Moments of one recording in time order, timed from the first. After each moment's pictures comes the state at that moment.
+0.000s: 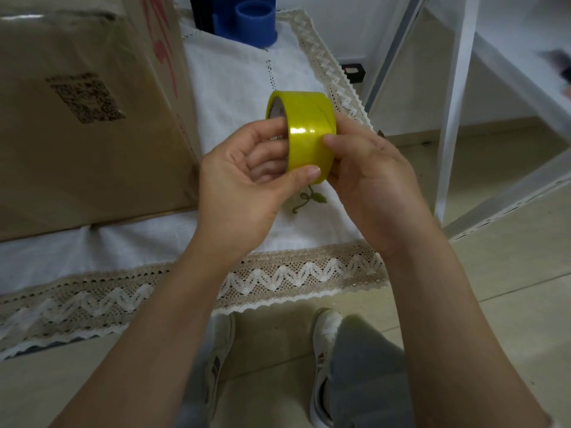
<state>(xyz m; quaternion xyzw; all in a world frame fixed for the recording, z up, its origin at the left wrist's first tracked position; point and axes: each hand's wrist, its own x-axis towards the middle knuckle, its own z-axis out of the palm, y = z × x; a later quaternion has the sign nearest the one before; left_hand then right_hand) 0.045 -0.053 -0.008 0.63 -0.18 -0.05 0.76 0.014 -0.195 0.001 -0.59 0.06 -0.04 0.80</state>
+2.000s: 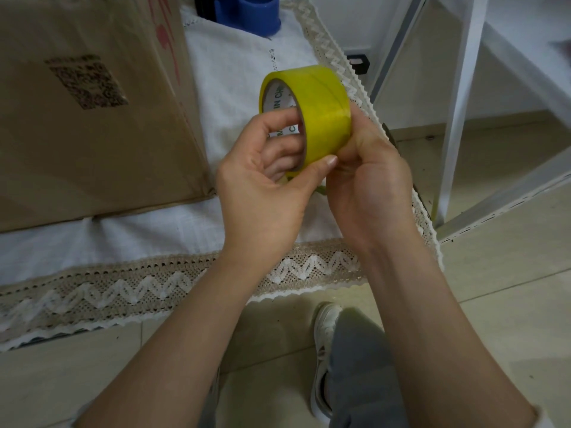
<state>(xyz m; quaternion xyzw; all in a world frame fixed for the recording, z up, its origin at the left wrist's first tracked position) 0.031 -0.071 -0.016 0.64 -0.15 0.03 0.76 0.016 -0.169 -0.008 -0.47 0.11 -0.14 0.86</state>
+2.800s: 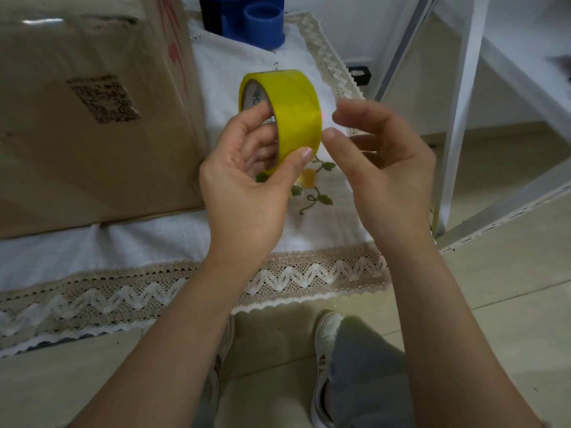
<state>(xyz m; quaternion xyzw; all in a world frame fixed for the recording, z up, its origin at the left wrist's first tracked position) 0.044 -0.060 -0.016 0.65 -0.14 0.08 0.74 0.003 -0.185 -0.001 -0.75 0.09 -0.31 0.58</state>
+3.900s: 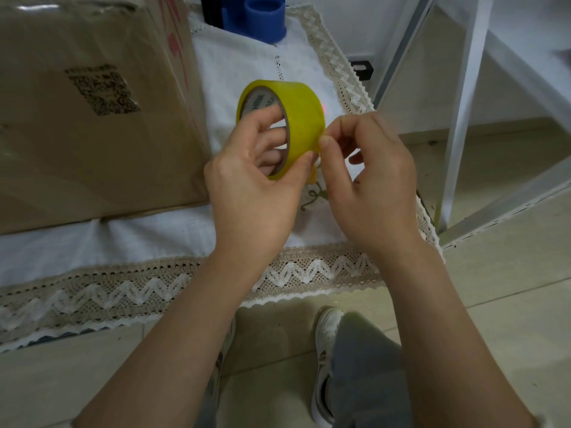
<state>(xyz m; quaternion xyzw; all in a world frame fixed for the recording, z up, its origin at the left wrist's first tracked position) 0.042 -0.060 -0.018 0.72 -0.14 0.10 0.68 0.007 -0.182 -0.016 -0.88 0.03 -0.36 0.31</state>
